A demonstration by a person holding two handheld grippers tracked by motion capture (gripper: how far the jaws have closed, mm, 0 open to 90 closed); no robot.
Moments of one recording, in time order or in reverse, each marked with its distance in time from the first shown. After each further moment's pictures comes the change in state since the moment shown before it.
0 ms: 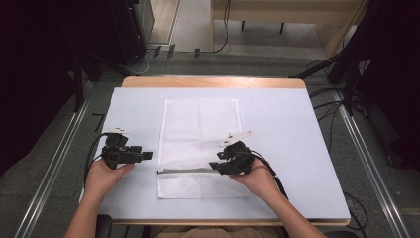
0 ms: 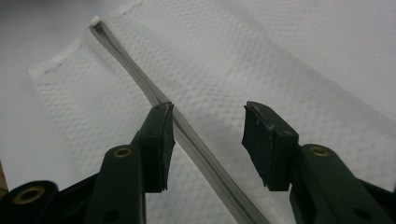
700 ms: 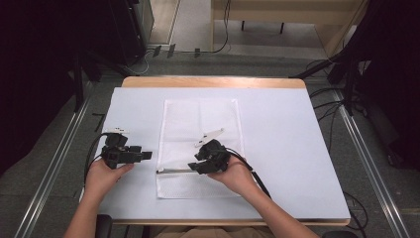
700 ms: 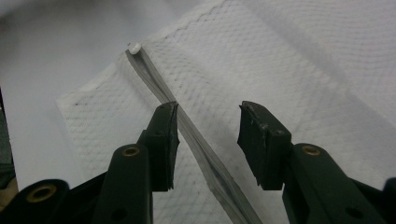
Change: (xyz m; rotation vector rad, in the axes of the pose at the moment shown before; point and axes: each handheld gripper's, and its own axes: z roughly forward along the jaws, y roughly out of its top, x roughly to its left) left arm 0.004 0.000 0.001 0.000 0.000 -0.009; right arm 0.029 0.033 0.042 0.024 0.080 -0.055
